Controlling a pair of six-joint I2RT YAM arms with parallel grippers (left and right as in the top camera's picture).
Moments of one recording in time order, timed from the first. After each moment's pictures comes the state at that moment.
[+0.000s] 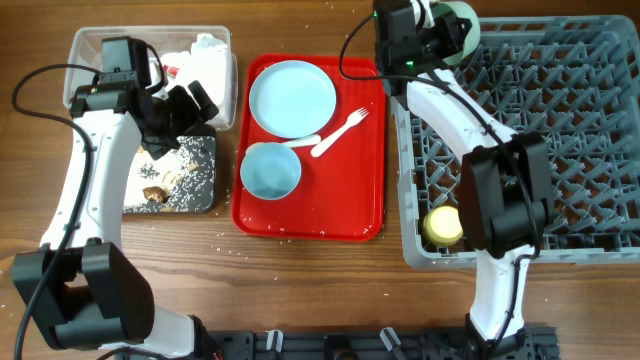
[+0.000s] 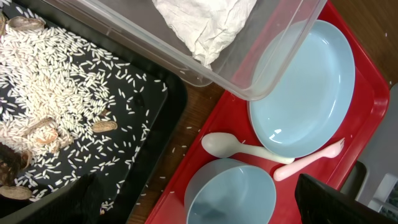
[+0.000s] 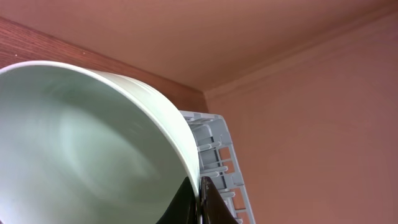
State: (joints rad) left arm 0.09 1.68 1.39 -0.92 0.23 -0.50; right arm 0.33 2.16 1.67 -0.12 1.20 -0.49
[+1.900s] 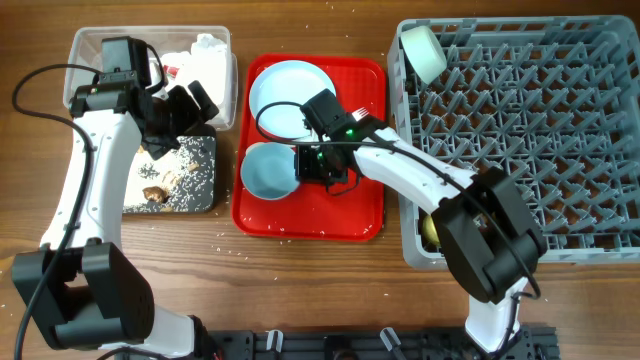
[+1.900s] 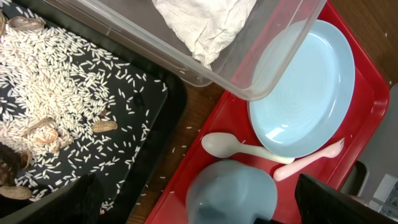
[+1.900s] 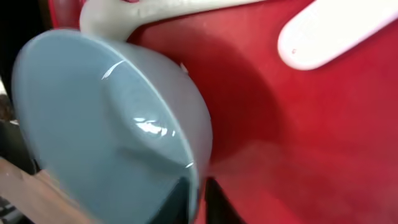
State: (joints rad) left arm 0.09 1.68 1.39 -0.92 0.23 -0.50; right arm 0.64 2.01 1.37 -0.57 -0.36 0.70
